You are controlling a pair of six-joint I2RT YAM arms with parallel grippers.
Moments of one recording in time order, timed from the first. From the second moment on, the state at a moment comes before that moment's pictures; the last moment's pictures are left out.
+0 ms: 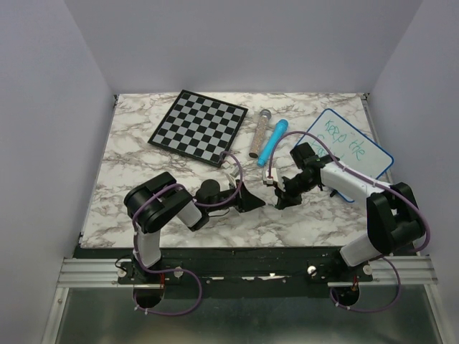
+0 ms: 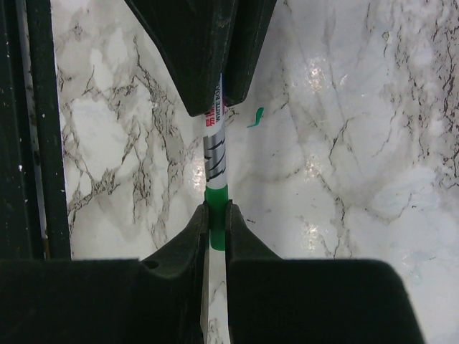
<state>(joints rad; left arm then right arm) -0.80 1.87 0.47 1.32 0.47 -0.83 0.42 1.53 0.91 -0.74 -0.71 -1.07</state>
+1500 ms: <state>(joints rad) -0.71 0.68 0.30 0.39 -0.15 -0.58 0.44 1.66 1.03 -0.70 -0.48 -0.87</state>
